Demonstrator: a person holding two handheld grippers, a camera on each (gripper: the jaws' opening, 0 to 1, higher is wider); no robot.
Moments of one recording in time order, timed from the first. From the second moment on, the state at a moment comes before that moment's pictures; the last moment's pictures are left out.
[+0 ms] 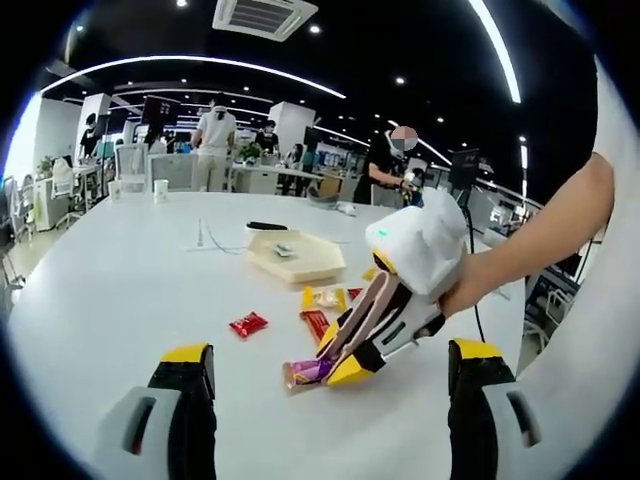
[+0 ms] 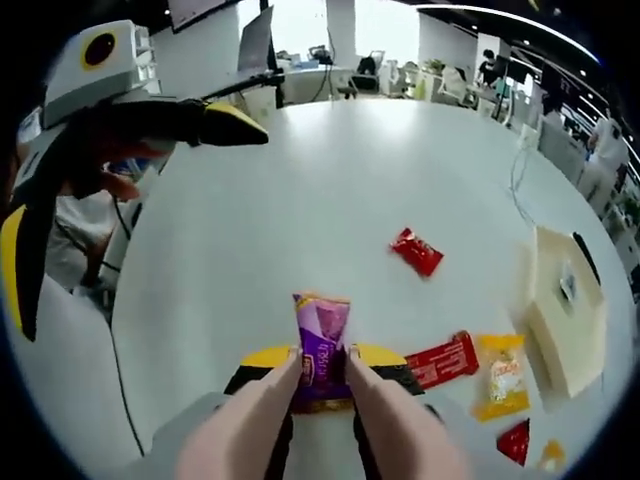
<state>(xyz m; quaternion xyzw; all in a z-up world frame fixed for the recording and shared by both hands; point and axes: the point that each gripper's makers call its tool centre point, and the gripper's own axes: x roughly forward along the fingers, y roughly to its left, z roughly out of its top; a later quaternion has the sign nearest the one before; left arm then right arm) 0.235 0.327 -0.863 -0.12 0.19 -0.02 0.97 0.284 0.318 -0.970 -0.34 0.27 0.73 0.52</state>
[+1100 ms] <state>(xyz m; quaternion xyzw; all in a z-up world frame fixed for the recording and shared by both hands) 0.233 0.326 -0.864 -0.11 0.19 -0.03 0.97 0.282 0.316 -0.967 -0.30 0.28 0.72 0.55</state>
